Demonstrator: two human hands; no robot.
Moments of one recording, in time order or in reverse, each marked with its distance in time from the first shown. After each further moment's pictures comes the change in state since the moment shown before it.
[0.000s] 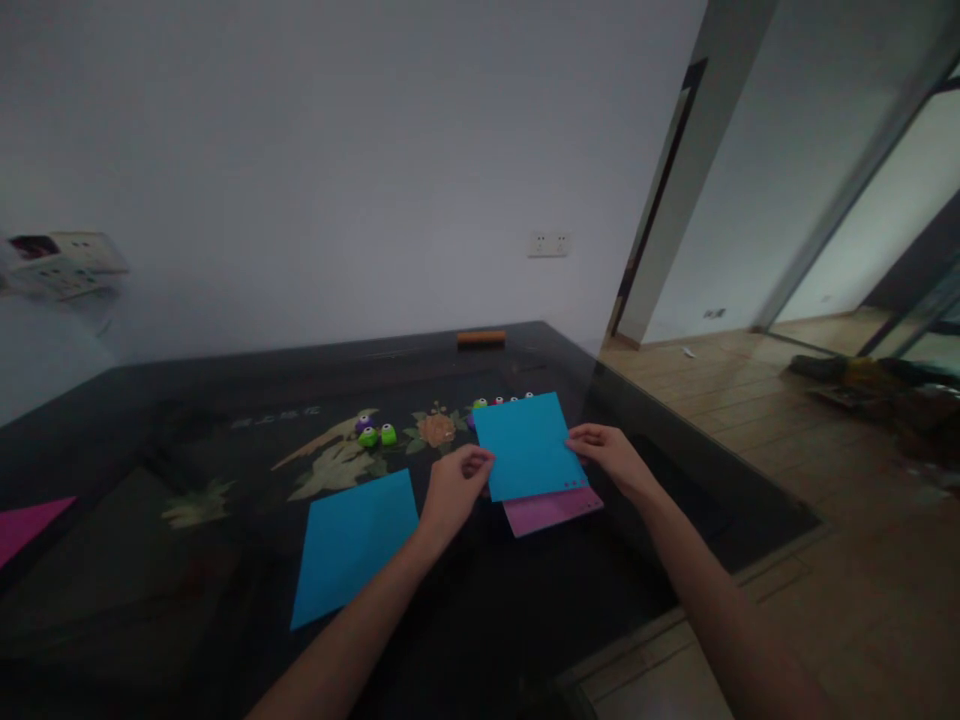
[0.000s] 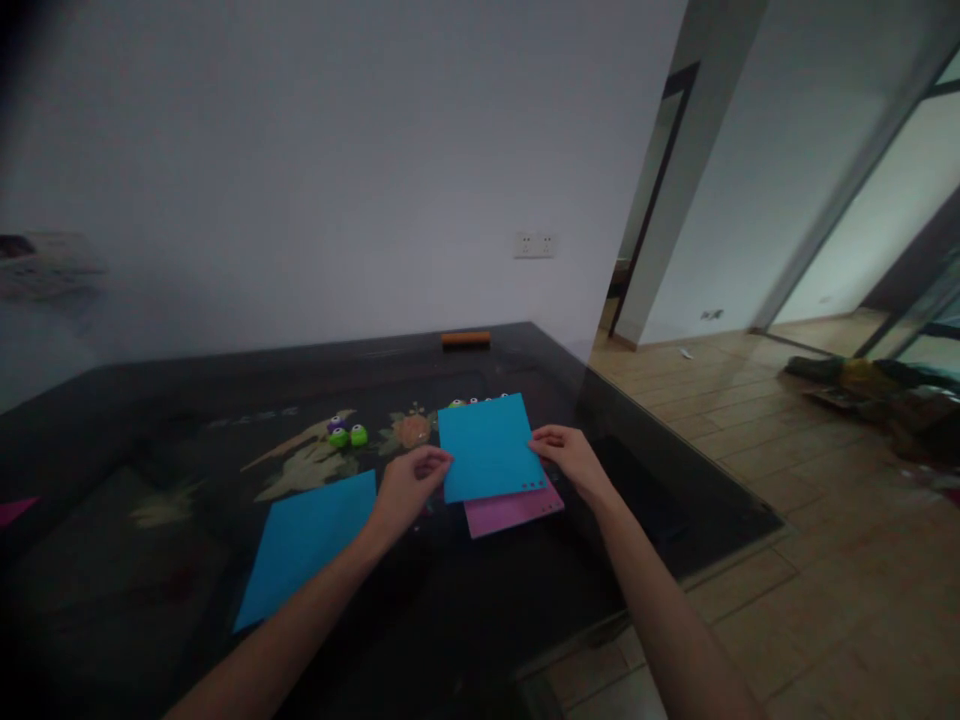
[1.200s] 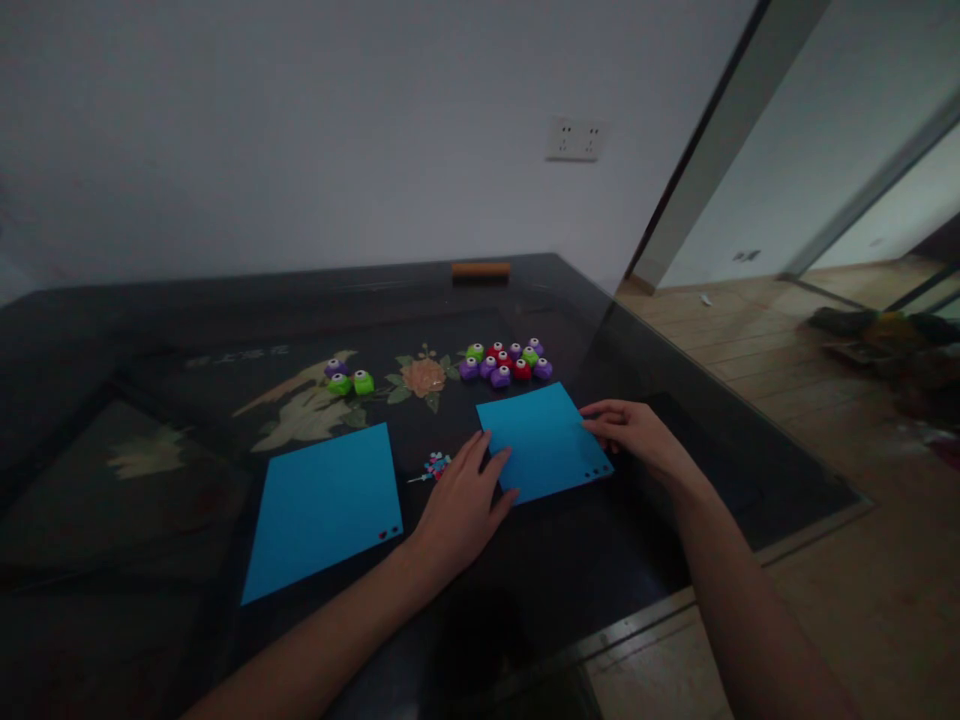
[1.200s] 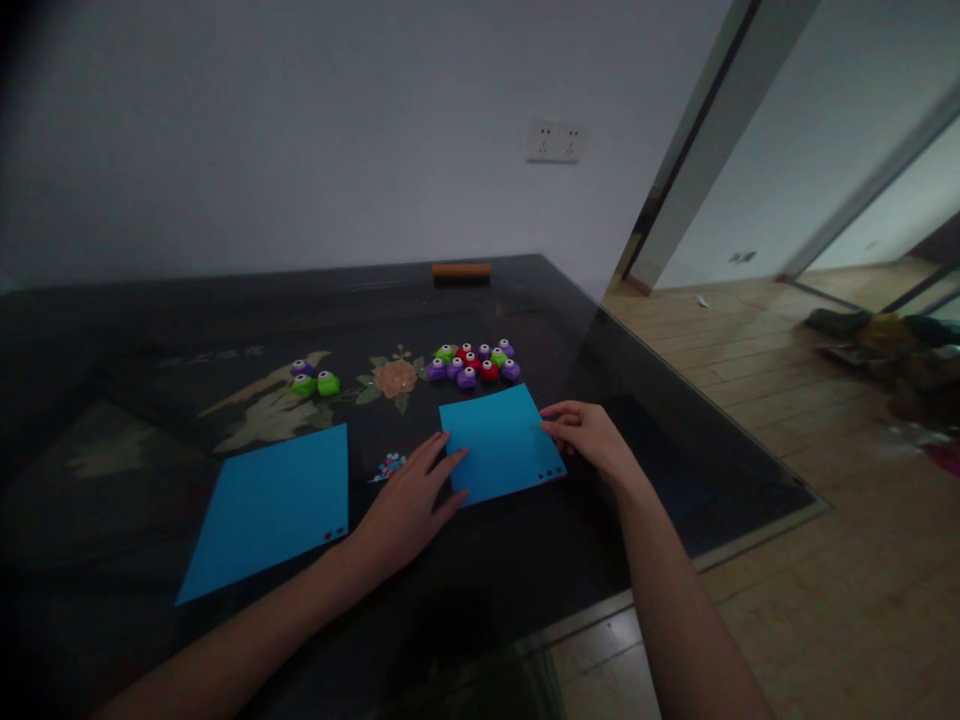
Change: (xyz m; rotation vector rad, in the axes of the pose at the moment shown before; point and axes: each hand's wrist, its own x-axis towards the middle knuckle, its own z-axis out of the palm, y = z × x) left_hand -0.031 -0.027 0.030 0.762 -0.320 0.146; right_hand 0.001 0.026 -0.025 -0.280 -0.060 0.186
